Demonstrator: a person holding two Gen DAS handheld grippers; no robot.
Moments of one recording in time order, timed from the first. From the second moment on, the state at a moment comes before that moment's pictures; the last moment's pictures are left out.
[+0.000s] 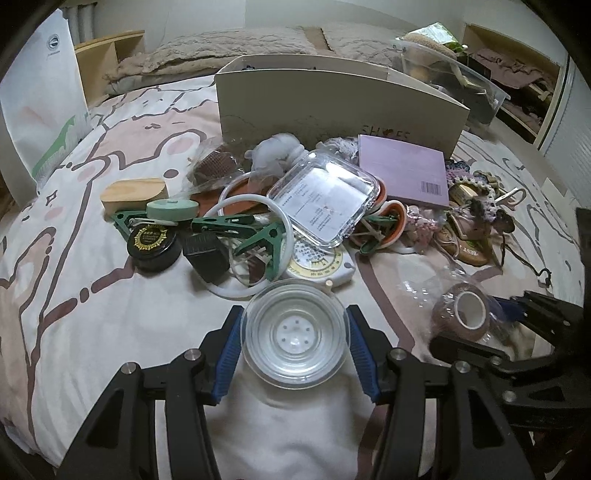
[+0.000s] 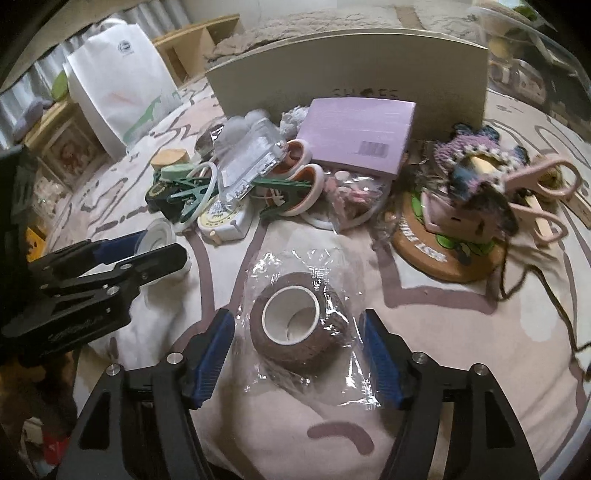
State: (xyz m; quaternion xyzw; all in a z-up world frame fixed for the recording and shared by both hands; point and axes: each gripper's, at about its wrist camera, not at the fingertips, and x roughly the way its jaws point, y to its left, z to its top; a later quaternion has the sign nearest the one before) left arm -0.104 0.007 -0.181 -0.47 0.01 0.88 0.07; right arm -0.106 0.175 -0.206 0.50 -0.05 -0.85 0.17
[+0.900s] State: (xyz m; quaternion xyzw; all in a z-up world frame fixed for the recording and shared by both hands) left arm -0.105 0.006 -0.192 -0.46 0.00 0.89 0.04; right arm -0.103 0.175 -0.219 0.47 -0.04 -0.87 0.16
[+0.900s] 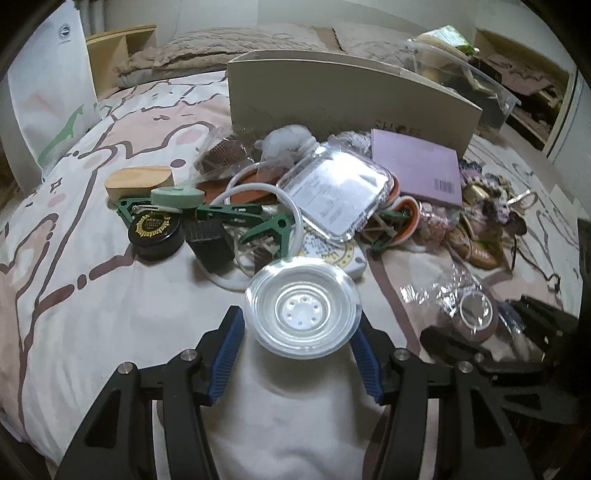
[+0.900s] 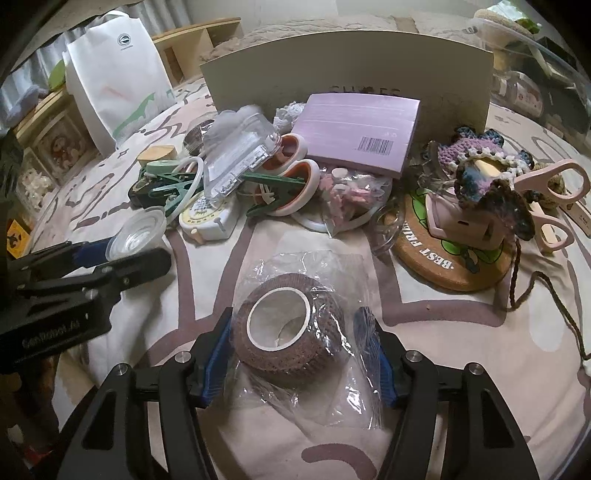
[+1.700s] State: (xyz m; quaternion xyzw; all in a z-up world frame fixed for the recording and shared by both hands) left arm -0.093 -0.002 -0.173 -0.44 -0.02 0.90 0.05; right arm -0.106 0.182 -0.213 0.48 -0.06 -0.86 0.15
